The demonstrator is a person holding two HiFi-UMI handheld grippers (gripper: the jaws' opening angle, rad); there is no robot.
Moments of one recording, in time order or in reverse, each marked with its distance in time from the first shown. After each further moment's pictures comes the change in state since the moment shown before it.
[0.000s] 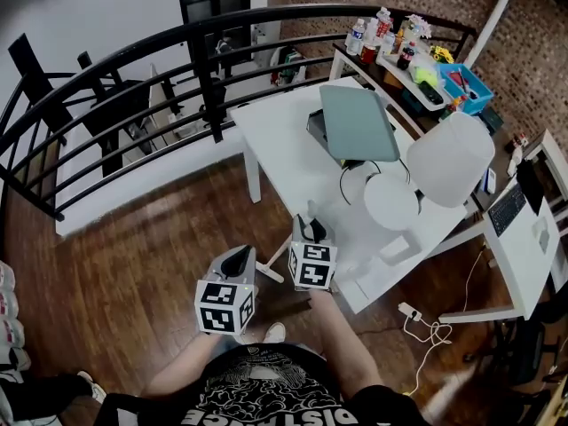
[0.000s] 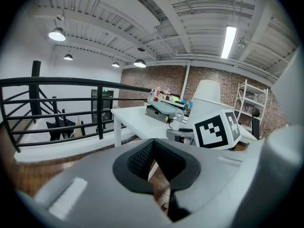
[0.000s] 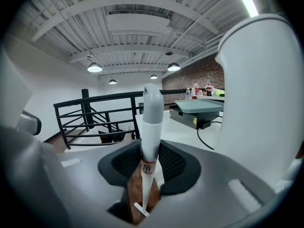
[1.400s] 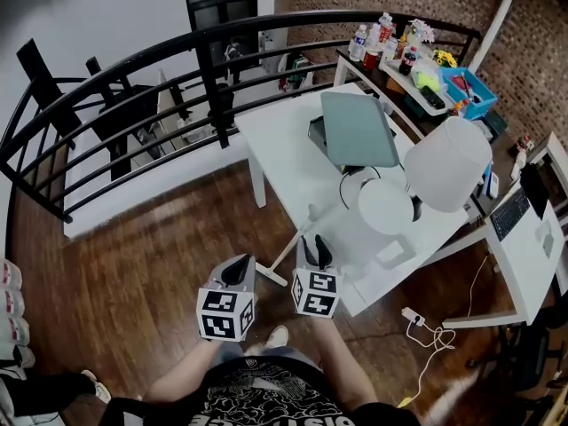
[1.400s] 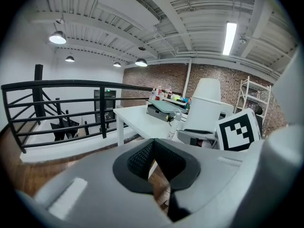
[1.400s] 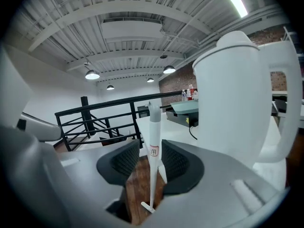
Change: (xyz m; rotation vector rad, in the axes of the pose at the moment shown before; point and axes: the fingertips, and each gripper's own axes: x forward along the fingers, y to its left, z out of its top) left arm -0.015 -0.011 -0.001 0.009 0.019 0.040; right arm -0.061 -0.001 0.000 0.073 -0.044 -0.002
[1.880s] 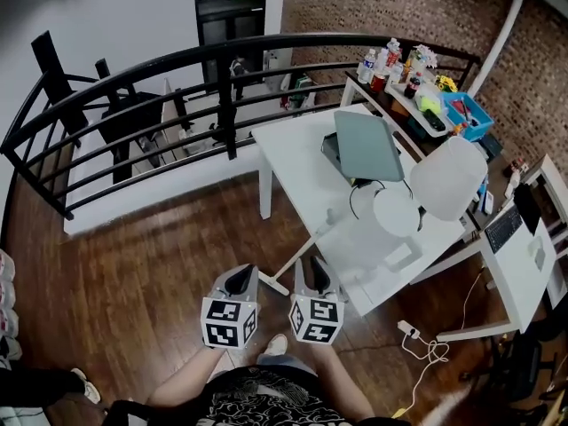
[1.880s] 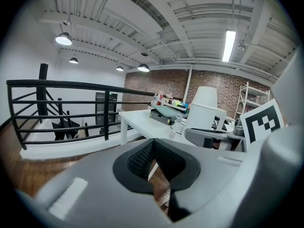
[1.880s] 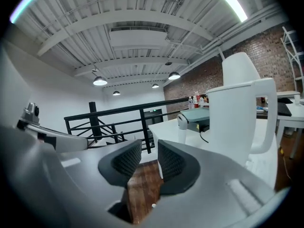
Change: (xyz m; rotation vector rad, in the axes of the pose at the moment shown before) left arm -0.056 0.027 -0.007 -0.025 -0.062 -0.004; right arm -0.065 0.080 0.015 -0.014 -0.074 0.058
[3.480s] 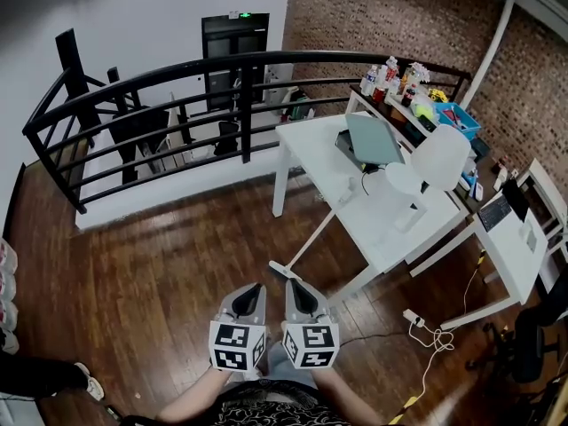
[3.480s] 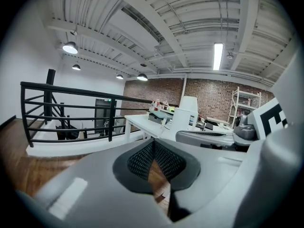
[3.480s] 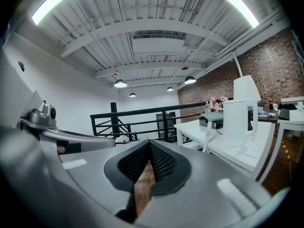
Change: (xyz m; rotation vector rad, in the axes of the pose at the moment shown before) left arm -0.217 -0.001 -0.064 0.004 -0.098 -0.026; right arm -0.177 0.192 -0.041 -0.085 -0.028 0.154
